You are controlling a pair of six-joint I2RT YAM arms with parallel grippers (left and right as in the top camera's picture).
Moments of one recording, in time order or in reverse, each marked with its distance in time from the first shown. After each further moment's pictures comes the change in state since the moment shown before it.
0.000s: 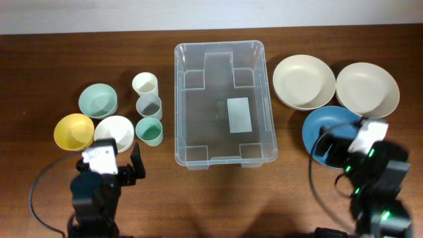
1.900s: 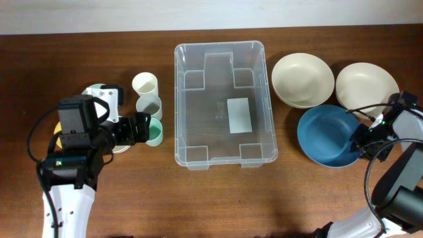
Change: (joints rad) left arm 0.000 0.638 0.605 -0.330 0.243 0.000; right arm -0.341 1.152 0.484 -0.365 0.052 0.063
